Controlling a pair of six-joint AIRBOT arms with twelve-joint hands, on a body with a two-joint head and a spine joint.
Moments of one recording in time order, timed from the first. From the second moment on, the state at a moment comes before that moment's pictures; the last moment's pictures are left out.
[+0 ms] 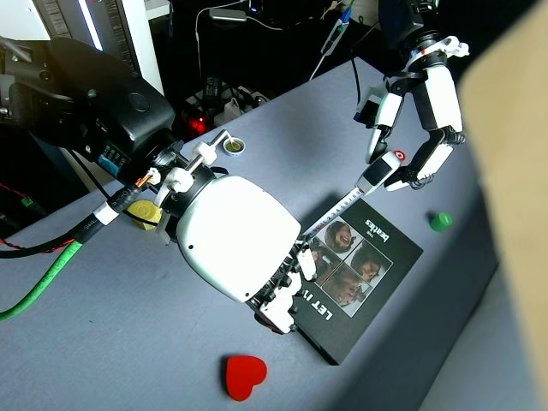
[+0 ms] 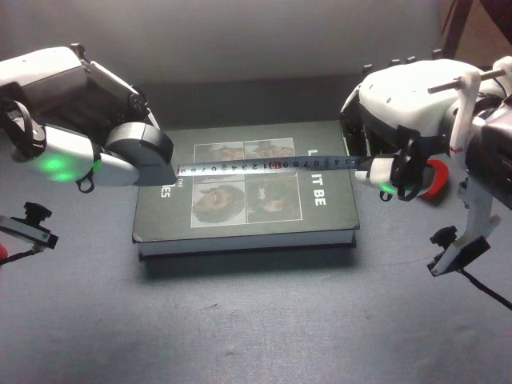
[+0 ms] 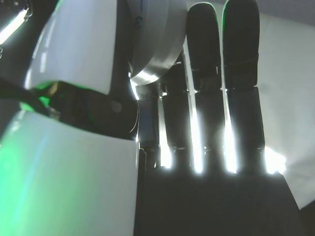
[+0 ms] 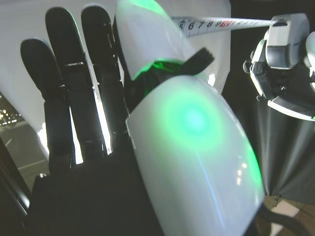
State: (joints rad) left arm 0.56 -0.78 1.04 -0.26 -0.25 0.53; right arm -0.23 -1.12 0.80 1.54 0.80 -2.36
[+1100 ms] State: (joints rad) left arm 0.56 -0.78 1.04 -0.26 -0.25 0.53; right arm -0.24 -1.07 0.78 1.53 0.81 -2.35
